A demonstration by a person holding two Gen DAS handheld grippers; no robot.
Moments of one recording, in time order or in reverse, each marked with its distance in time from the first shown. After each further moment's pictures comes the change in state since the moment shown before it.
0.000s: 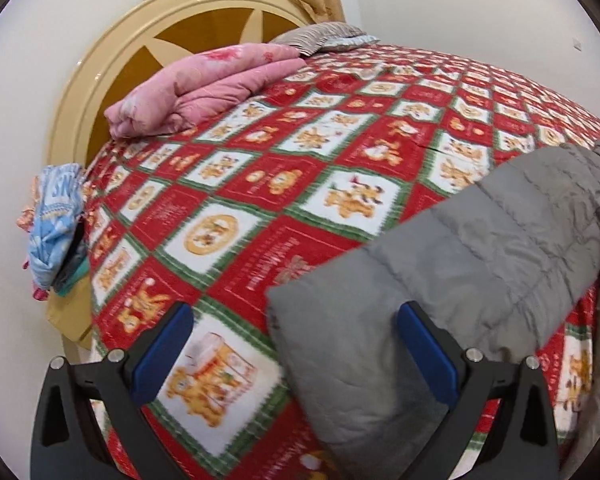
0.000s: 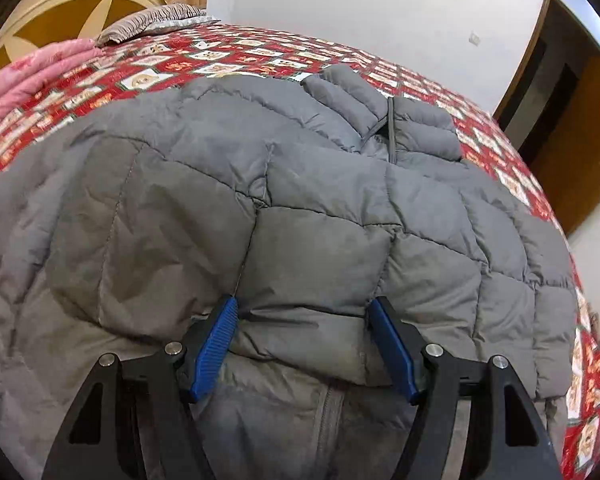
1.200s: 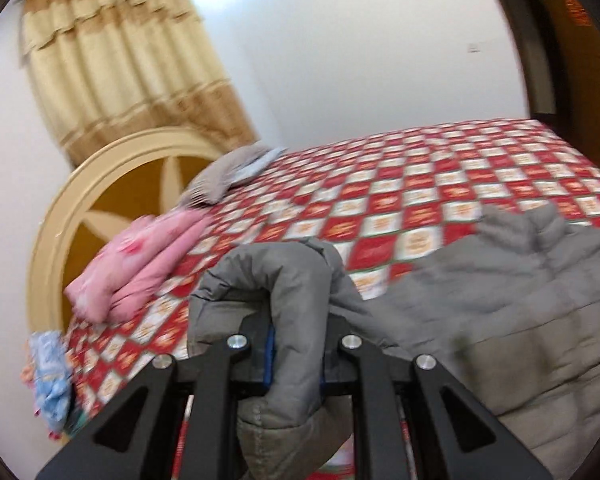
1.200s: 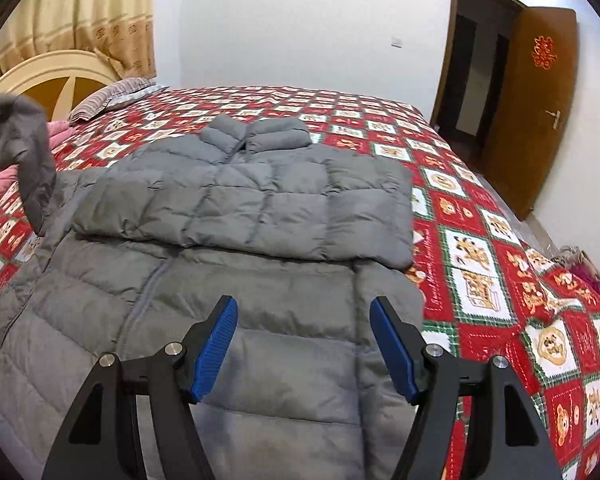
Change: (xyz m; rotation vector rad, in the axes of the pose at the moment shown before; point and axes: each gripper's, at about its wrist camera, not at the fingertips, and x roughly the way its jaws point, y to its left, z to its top) left arm -0.152 -0.215 0.112 0.297 -0.387 -0.126; right arm -0.115 -0.127 -0.116 0.211 -0.175 -0.044
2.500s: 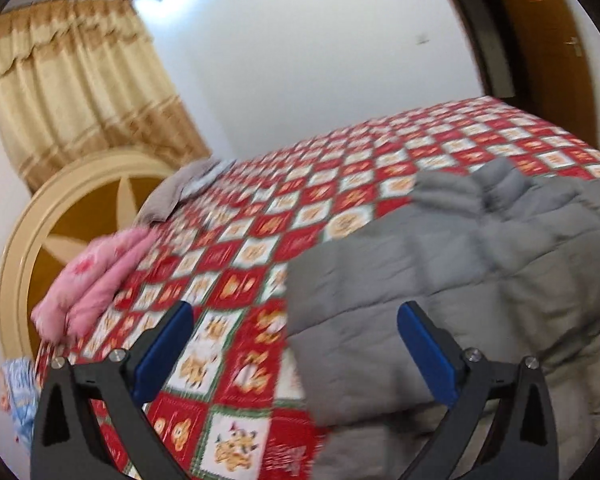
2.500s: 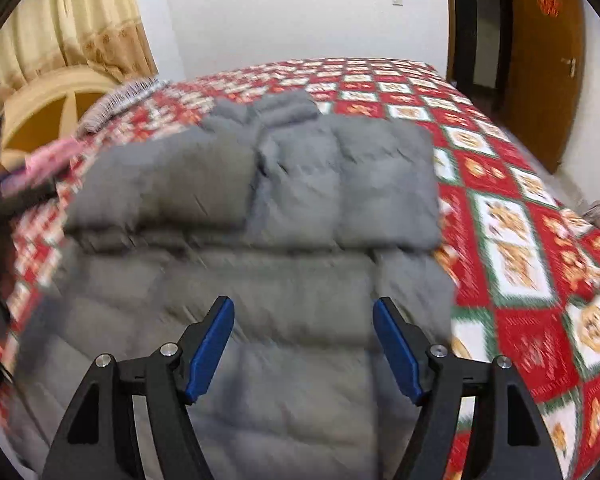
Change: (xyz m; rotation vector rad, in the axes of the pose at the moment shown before) left arm 0.044 -0.068 -0.044 0.075 -0.014 -0.052; right arm 0.028 -0.017 0.024 0.124 0.106 0.170
